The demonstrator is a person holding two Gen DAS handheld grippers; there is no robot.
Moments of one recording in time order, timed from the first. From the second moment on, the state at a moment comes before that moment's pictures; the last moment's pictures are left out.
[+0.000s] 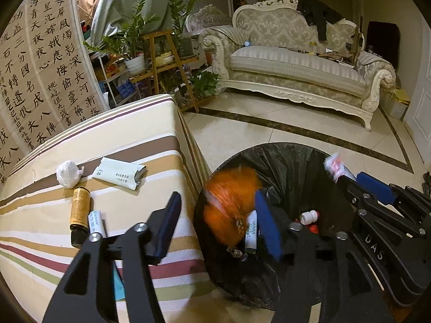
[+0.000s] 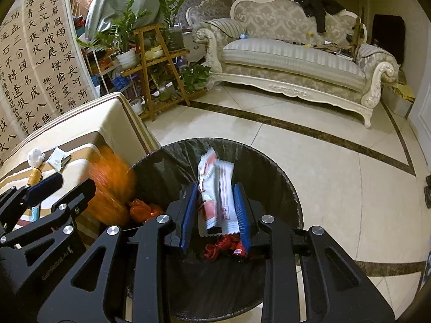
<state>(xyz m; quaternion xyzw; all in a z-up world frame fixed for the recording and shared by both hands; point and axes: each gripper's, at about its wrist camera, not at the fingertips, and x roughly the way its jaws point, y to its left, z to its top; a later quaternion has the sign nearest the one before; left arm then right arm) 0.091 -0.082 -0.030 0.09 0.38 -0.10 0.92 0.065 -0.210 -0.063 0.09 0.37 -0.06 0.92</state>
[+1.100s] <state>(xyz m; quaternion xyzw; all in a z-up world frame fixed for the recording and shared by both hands) 0.062 0.007 -0.016 0.05 0.38 -0.04 0.92 0.055 -0.165 -0.052 0.07 0.37 -0.02 0.93</state>
